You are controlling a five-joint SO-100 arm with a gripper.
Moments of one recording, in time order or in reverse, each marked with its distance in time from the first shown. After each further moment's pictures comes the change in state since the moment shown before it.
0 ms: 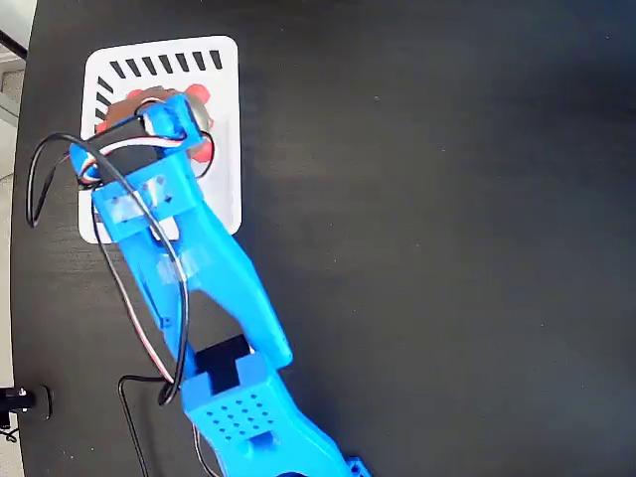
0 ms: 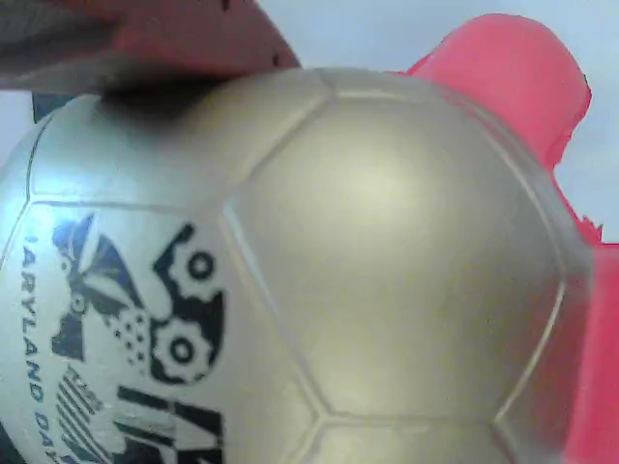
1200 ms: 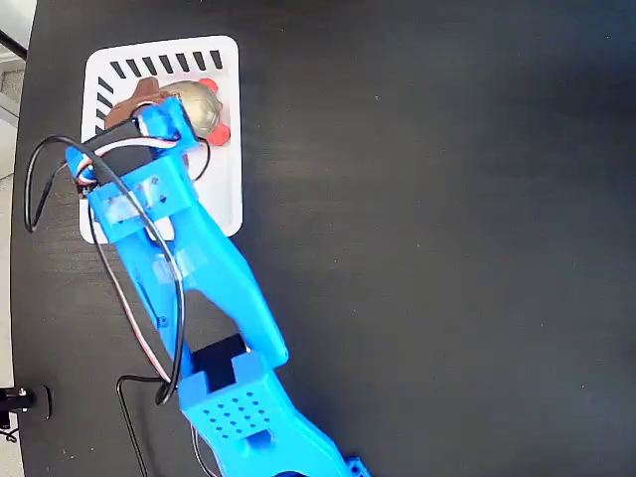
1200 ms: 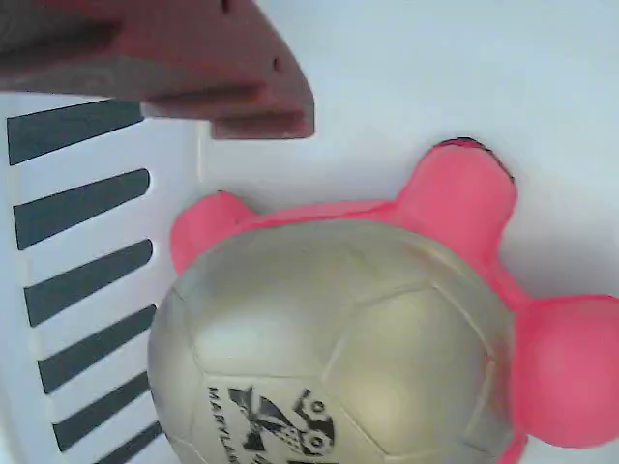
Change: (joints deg) arm -1.0 -0.7 0.0 1.8 -0.3
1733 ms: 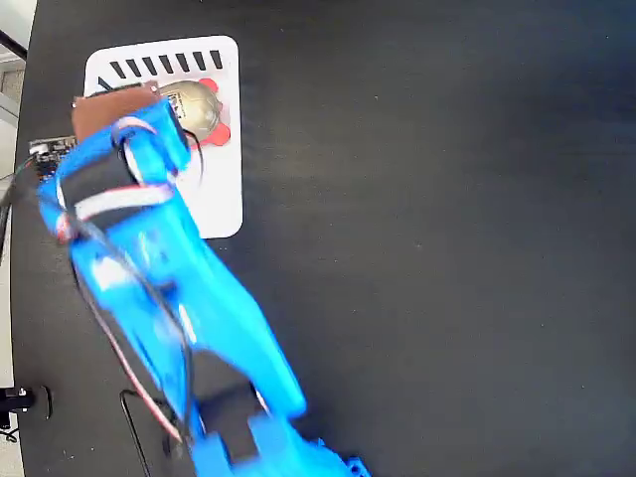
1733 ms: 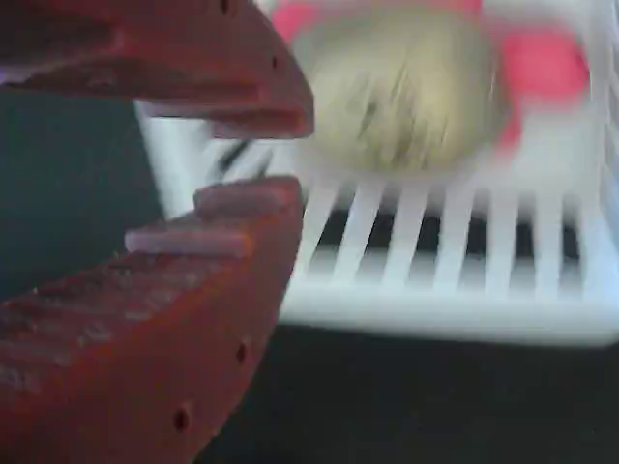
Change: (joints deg) arm 1.3 25.0 10.6 -6.4 2.0
